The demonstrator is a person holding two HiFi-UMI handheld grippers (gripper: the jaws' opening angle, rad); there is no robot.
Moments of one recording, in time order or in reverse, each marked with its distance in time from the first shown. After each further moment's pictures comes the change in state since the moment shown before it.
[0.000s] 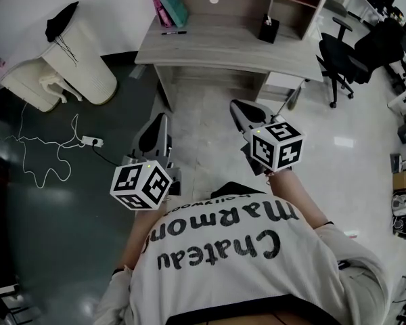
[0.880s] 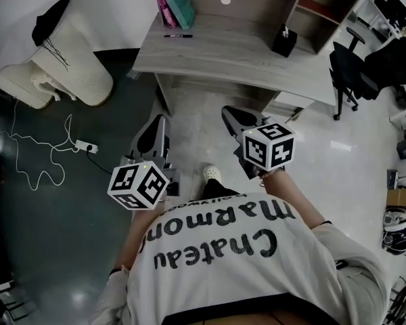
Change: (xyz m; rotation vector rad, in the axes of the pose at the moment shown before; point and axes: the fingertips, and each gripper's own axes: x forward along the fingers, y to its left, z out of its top) left arm 0.104 0.077 -0.008 -0.101 0.026 0.045; right arm 0.126 -0.049 -0.004 0.071 0.128 0.078
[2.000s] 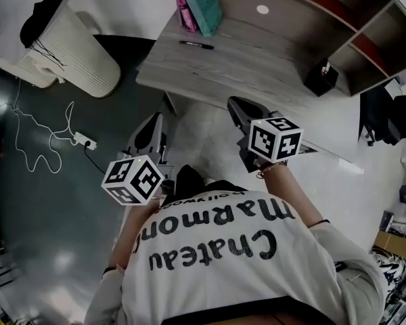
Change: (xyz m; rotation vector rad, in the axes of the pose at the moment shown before) left arm 0.156 0.102 0.002 -0.088 0.069 0.202; right arm 0.171 -0.125 0.064 0.109 0.065 0.127
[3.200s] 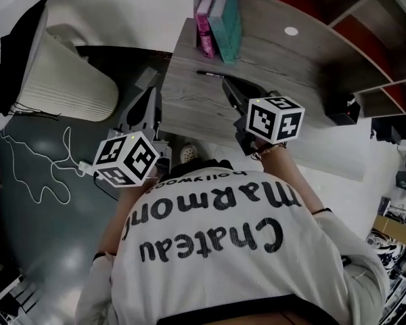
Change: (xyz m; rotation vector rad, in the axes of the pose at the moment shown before) left arm 0.185 0.143 0.132 0.020 0.044 -0.063; right arm 0.212 -0.034 0.115 0.072 0.010 -0.066
